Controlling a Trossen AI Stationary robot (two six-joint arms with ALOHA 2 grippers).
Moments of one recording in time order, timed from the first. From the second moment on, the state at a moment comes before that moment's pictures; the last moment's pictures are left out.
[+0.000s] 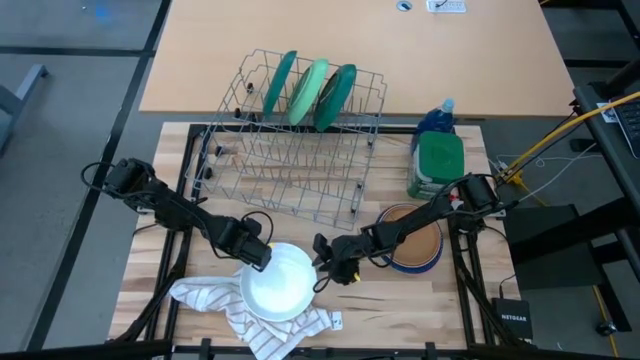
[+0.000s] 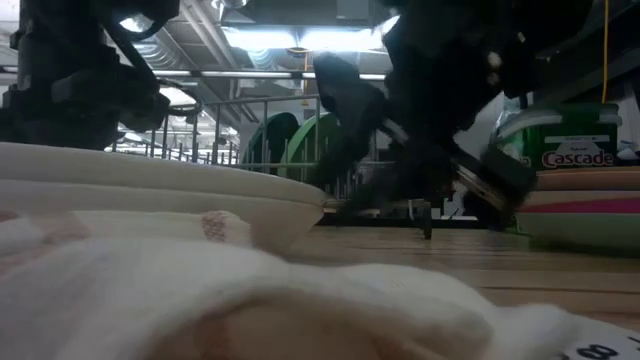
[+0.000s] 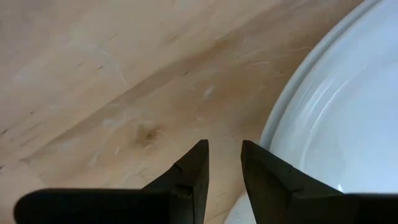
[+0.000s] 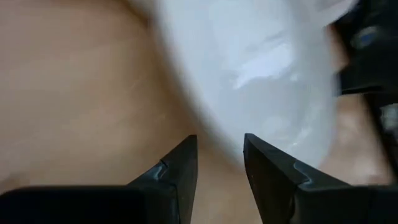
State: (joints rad) left arm -0.42 1.56 0.88 -0.81 -0.09 -1.44; right arm 0.30 1.93 0.99 0.26 -0.03 -0.92
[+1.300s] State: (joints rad) left arm -0.45 1.56 0.88 -0.80 0.28 -1.59; right arm 0.30 1.95 0.99 0.29 -0.05 -0.92
